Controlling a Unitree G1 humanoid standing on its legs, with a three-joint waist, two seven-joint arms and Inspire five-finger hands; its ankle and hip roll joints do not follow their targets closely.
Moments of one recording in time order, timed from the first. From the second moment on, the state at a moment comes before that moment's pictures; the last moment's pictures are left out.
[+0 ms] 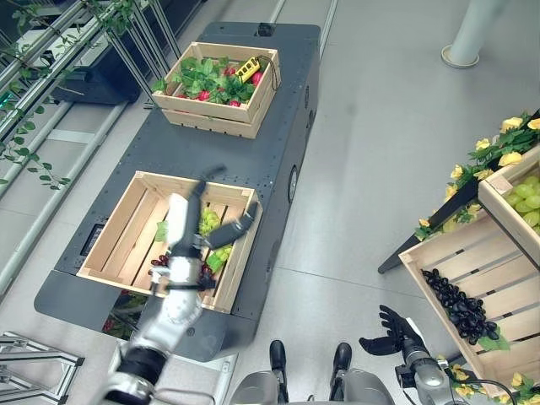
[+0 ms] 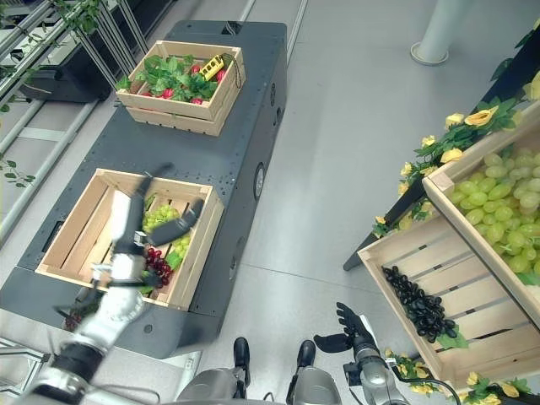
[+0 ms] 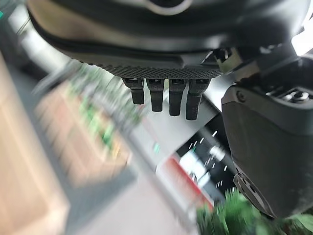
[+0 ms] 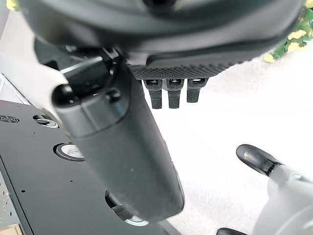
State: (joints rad) left arm -0.26 0.61 -0.16 0.49 0.19 -0.61 0.64; right arm -0.05 -0.36 0.32 1.08 0.24 -0.35 -0.08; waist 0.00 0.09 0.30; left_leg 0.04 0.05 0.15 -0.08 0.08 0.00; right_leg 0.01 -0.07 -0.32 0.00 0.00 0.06
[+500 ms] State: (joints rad) left arm -0.53 0.87 -0.37 0.94 0.41 -0.18 0.71; right arm -0.20 -0.44 0.36 1.04 0.25 -0.33 -0.04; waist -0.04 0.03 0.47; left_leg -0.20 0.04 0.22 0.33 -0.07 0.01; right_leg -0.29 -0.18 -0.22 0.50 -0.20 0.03
